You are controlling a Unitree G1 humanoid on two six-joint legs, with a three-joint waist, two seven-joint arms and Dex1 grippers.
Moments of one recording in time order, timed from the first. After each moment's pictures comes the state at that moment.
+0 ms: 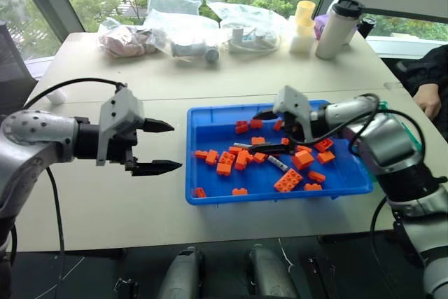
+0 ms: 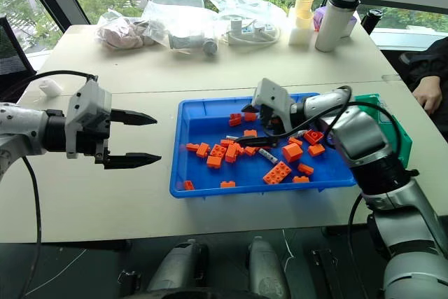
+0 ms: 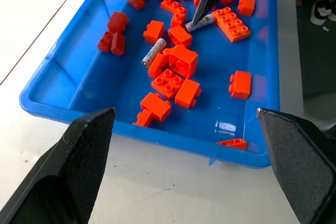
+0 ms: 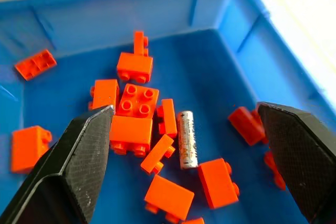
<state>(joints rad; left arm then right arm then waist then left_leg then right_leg) -0.37 1.06 0.11 -0.48 -0.71 0.80 -1.04 -0.77 -0.70 0.39 0.08 0.24 0.49 1.09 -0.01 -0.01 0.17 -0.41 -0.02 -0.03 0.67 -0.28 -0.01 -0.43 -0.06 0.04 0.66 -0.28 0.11</state>
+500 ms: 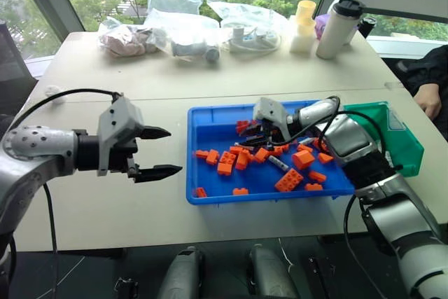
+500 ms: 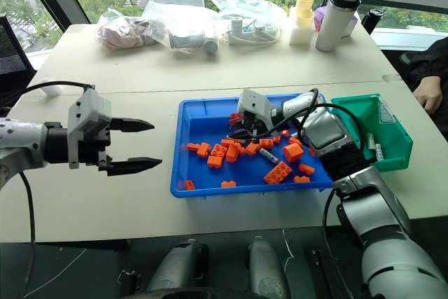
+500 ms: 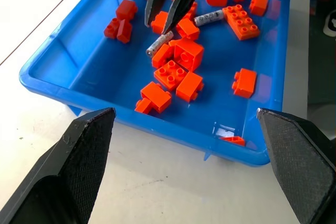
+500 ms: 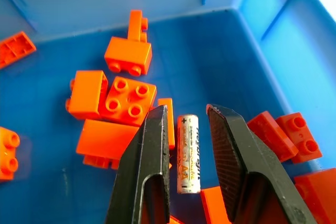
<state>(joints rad) -0.29 1.06 0.18 -0.54 -0.77 0.86 -0.95 -0.85 -0.59 0.34 0.28 0.18 0.44 1.19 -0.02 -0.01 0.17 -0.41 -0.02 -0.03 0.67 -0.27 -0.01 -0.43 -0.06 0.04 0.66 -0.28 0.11</state>
